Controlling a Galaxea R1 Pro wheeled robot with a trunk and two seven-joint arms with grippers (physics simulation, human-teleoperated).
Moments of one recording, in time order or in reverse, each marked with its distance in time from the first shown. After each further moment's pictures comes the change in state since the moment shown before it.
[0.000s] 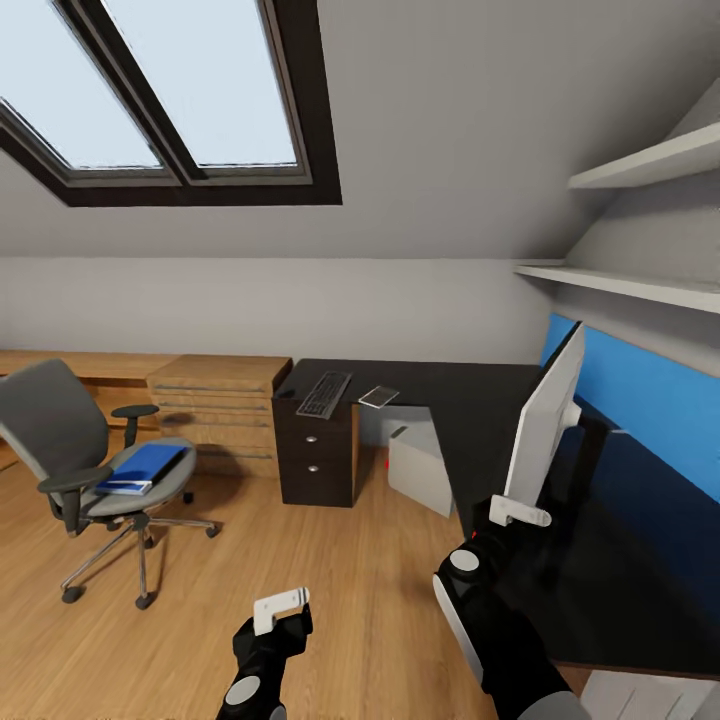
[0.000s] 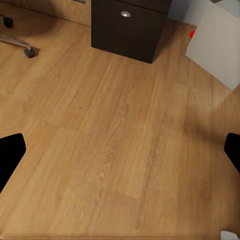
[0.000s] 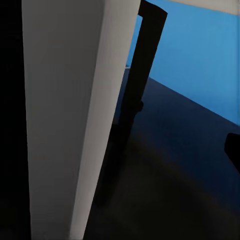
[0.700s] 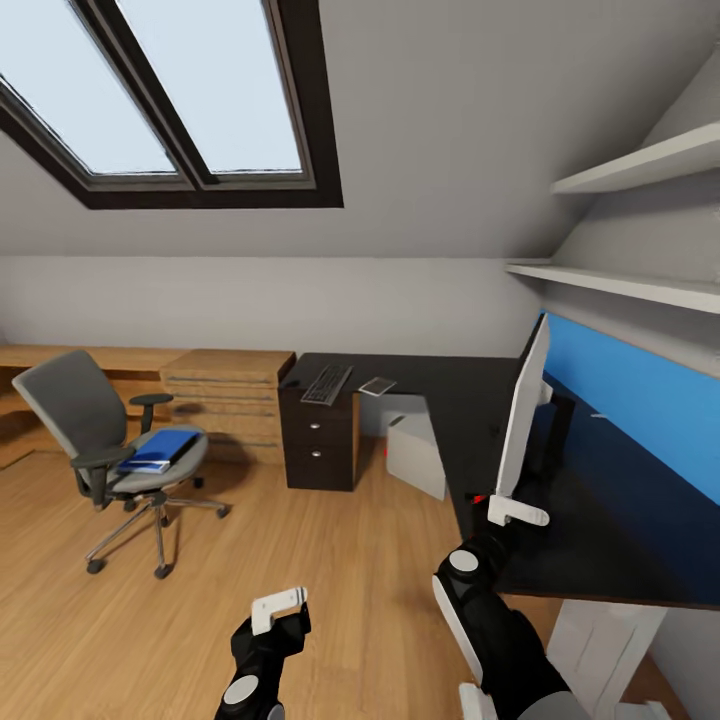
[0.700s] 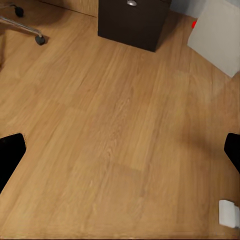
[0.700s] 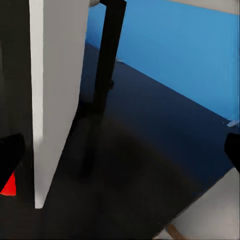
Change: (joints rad) left arm 0.000 0.002 0.007 -0.002 0.003 0.000 0.001; right arm 0.000 0.000 0.005 0.003 0.000 -0.004 0.011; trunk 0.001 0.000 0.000
